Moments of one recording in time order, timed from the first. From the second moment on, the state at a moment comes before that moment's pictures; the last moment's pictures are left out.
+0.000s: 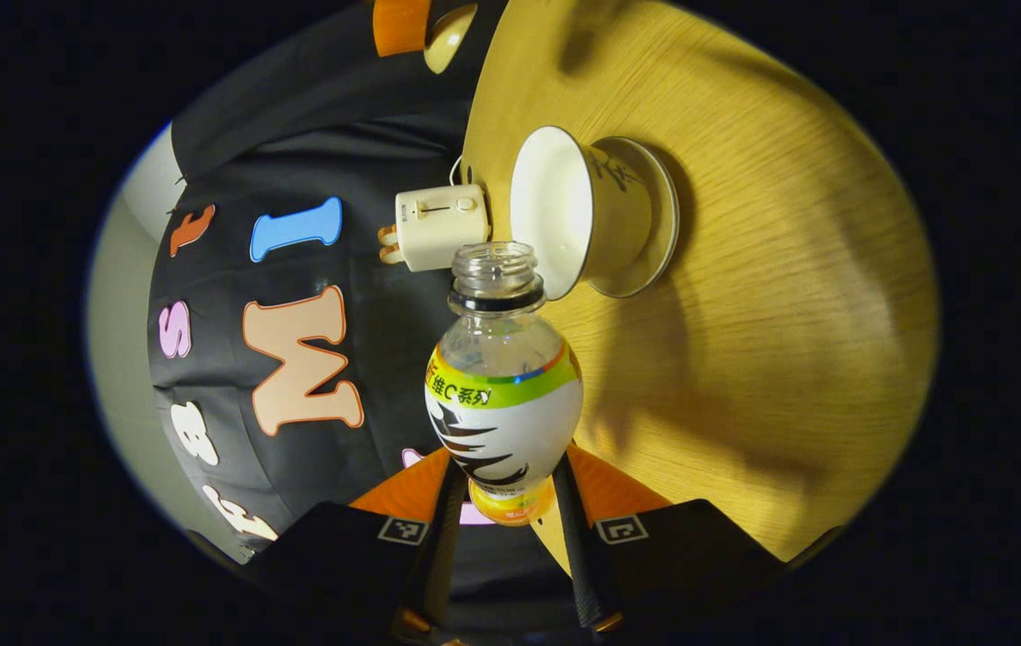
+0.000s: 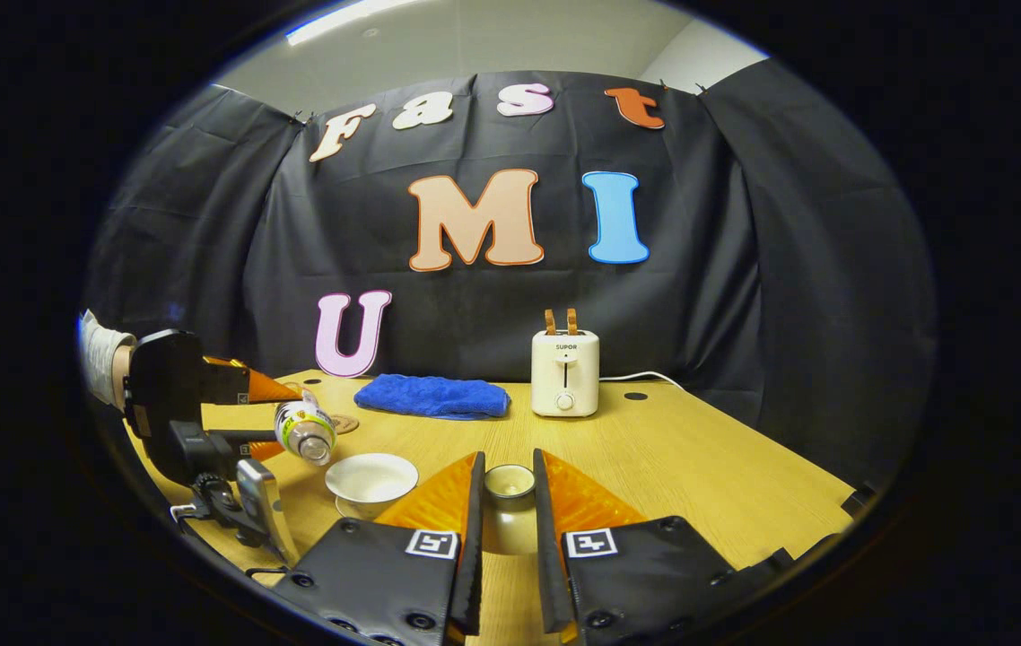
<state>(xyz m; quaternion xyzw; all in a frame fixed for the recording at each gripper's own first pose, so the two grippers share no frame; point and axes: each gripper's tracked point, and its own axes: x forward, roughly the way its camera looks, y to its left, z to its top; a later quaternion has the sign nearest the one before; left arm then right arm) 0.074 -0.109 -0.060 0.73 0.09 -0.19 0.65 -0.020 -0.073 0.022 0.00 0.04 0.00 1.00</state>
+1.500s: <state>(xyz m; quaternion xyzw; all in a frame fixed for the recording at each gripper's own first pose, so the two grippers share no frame) 0.095 -0.110 -0.024 0.85 0.13 -0.15 0.49 -0.022 -0.071 0.026 0.00 0.04 0.01 1.00</state>
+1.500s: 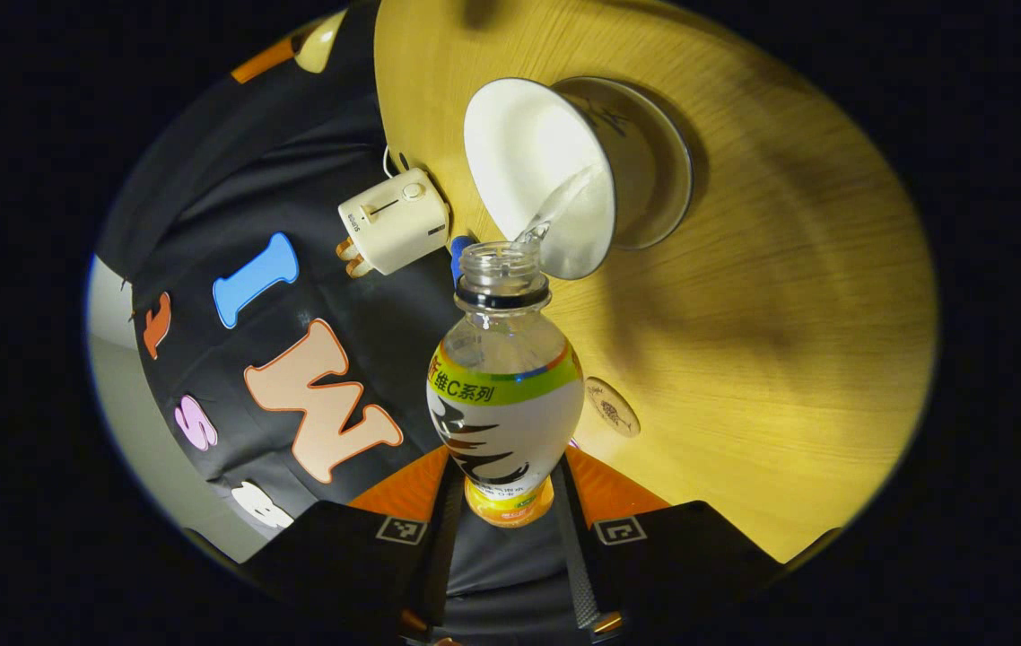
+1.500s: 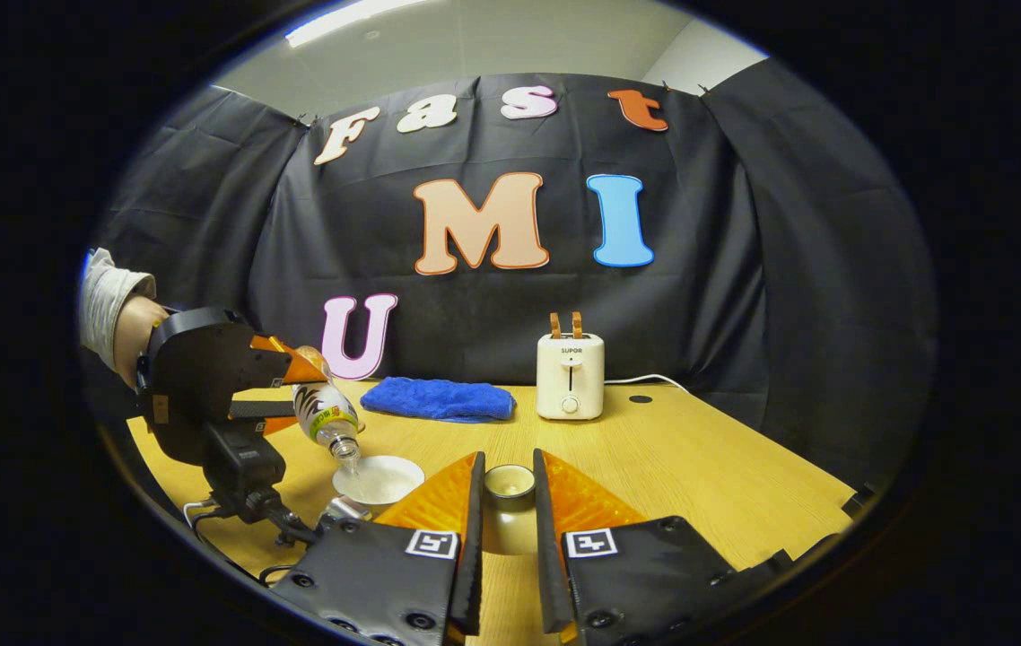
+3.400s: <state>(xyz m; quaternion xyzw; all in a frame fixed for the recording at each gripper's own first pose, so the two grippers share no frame) 0.083 -0.111 -0.057 0.69 0.16 -0.22 0.67 -0.025 -0.065 0.035 -0.03 0.03 0.01 1.00</state>
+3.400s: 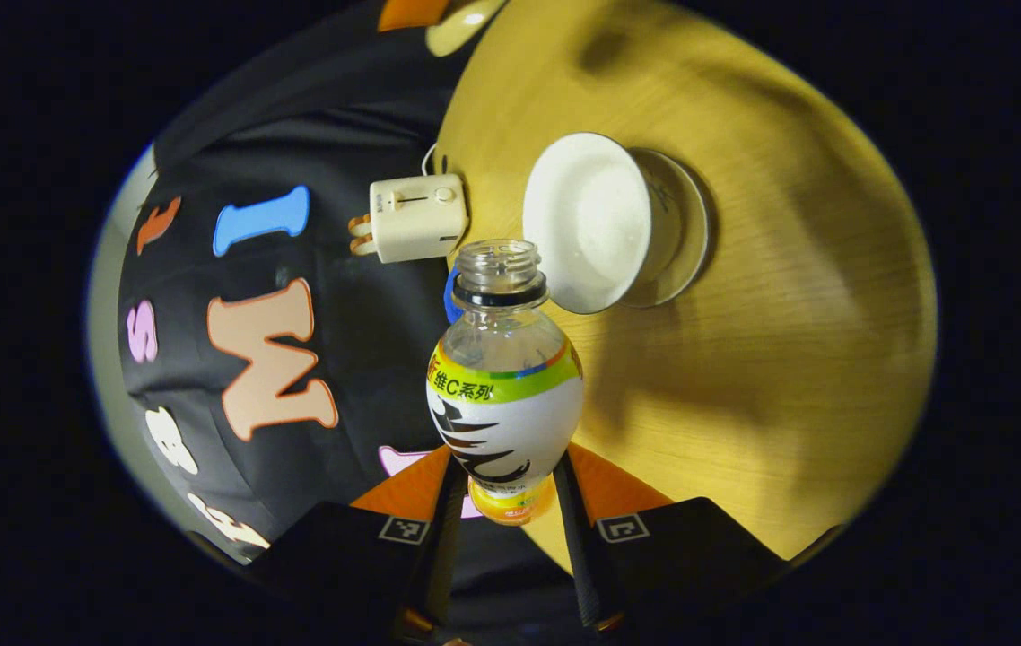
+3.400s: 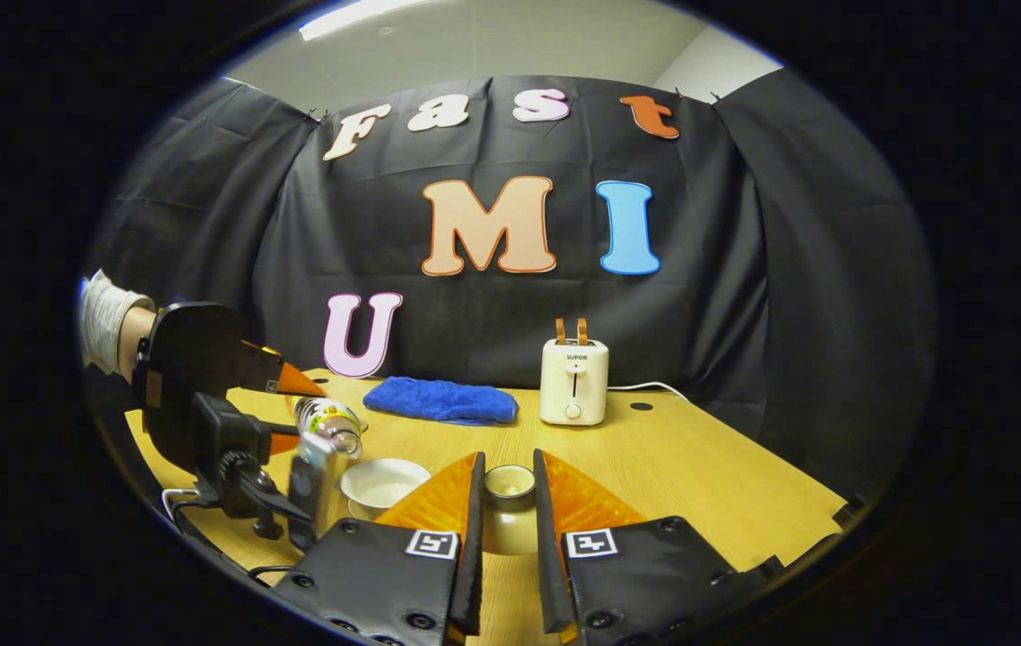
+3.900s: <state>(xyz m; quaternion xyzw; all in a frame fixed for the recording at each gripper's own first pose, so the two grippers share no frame) 0.090 -0.080 -0.045 0.43 0.17 -0.19 0.87 -0.015 -0.031 0.044 -0.05 0.03 0.03 1.00</state>
